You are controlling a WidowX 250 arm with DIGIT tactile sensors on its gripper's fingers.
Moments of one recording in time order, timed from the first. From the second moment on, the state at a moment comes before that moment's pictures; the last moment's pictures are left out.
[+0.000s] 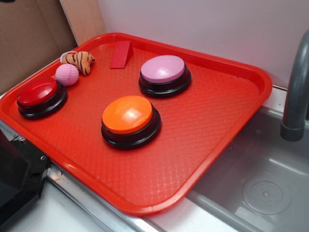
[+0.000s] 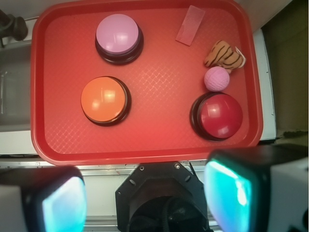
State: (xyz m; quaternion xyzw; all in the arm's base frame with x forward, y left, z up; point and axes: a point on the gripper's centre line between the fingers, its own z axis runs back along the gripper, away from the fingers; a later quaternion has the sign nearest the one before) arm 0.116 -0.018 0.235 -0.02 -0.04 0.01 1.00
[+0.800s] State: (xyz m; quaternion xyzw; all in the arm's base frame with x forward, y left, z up) arm 0.142 0.006 0.171 -0.01 -0.03 -0.02 1.00
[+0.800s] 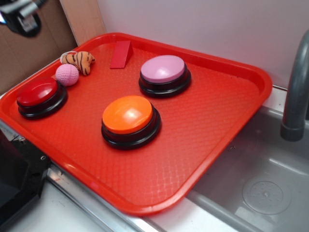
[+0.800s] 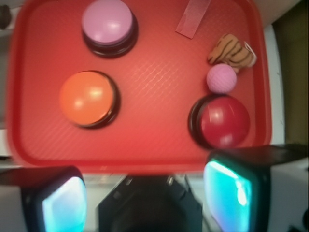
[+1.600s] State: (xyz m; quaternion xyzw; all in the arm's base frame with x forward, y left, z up) arm 0.193 0.079 0.085 0.10 -0.05 0.03 0.99
